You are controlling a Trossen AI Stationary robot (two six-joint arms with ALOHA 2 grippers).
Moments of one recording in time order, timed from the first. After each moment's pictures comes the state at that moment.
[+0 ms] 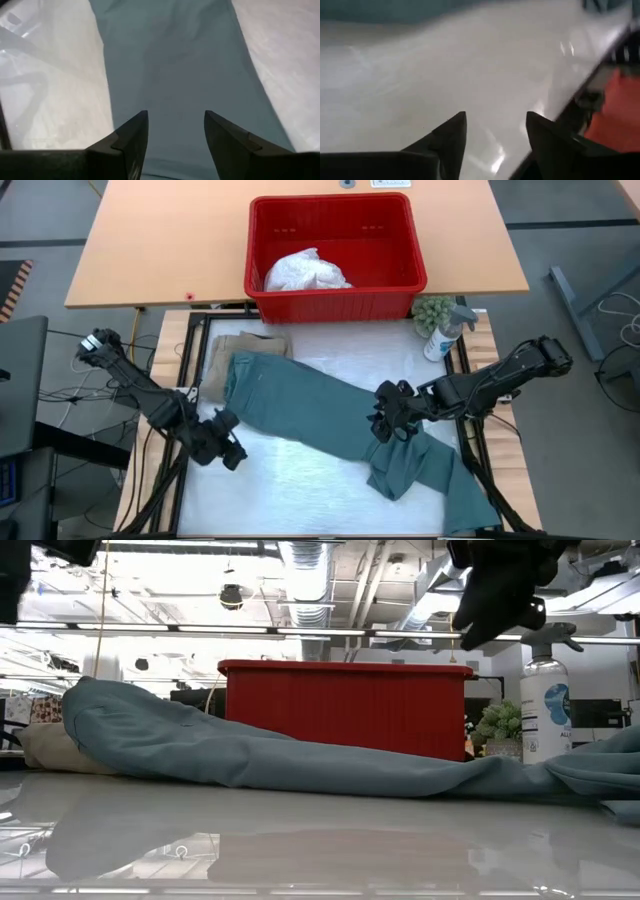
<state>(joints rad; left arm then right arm) -0.70 1.08 0.83 -0.72 -0.25 -1.62 0.33 1.26 0.98 -0.65 0.35 0.89</state>
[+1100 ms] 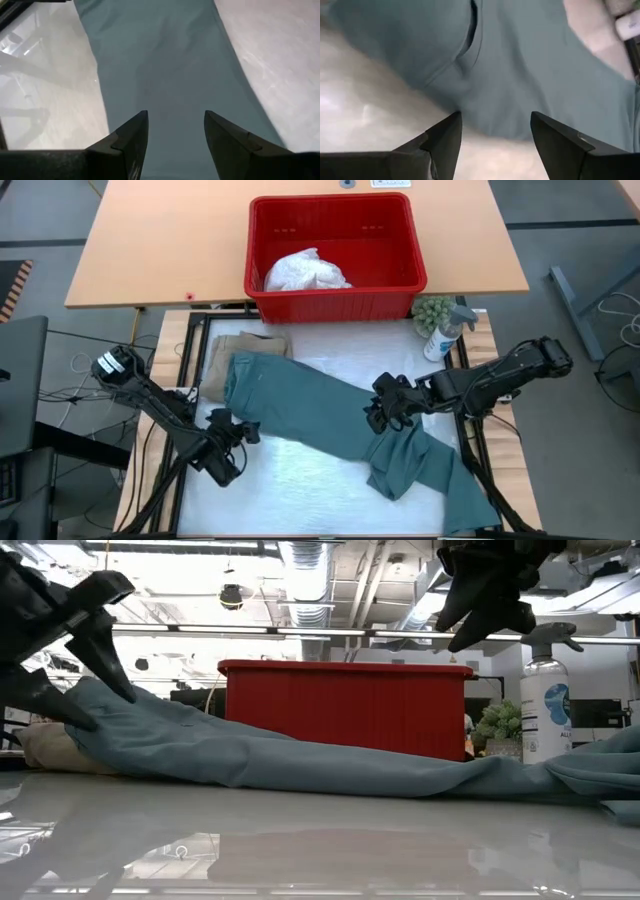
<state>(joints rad) -0.76 1.45 0.72 -0.82 -0.83 -2.43 0.26 1.26 0.98 -0.62 0.34 0.89</state>
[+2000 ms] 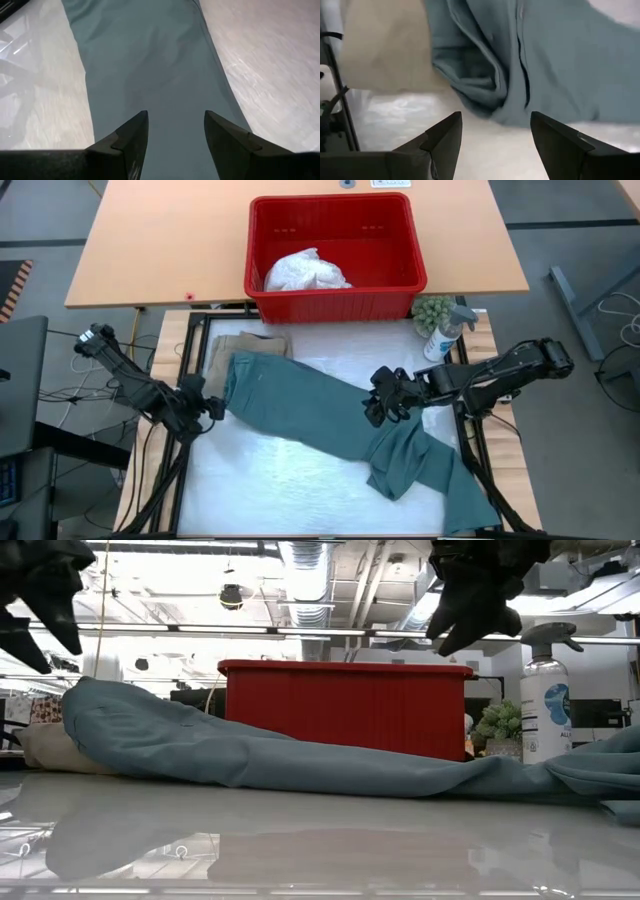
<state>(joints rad) -0.68 0.80 0.72 -1.32 -0.58 -2.02 0.19 1.26 0.98 -0.61 0.34 0.80</state>
